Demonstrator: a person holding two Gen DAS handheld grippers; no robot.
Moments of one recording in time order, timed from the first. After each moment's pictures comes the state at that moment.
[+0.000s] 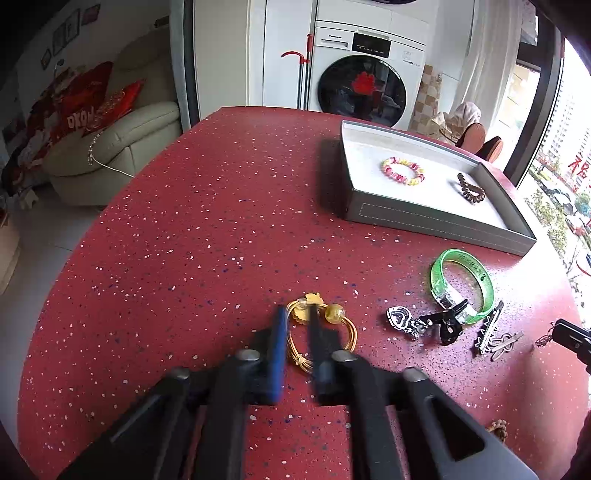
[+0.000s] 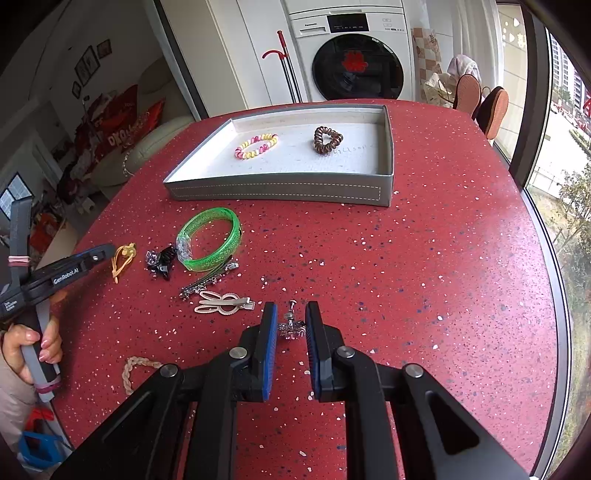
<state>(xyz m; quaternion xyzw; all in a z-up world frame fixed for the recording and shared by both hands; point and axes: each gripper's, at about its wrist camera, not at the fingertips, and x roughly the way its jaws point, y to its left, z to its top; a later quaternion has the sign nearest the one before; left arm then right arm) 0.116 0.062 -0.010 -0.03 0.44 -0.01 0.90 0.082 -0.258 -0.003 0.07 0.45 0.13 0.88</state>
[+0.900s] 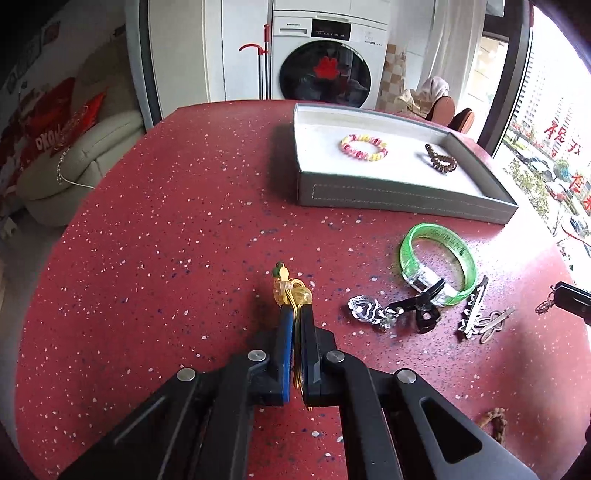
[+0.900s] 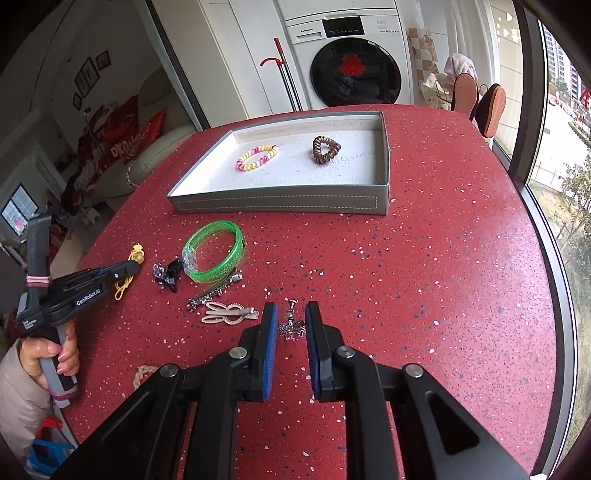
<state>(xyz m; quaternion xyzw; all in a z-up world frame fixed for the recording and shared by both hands) 0.127 0.033 -0.019 0.00 0.45 -0.07 0.89 0.085 -0.265 0.005 0.09 0.44 0.14 0.88</state>
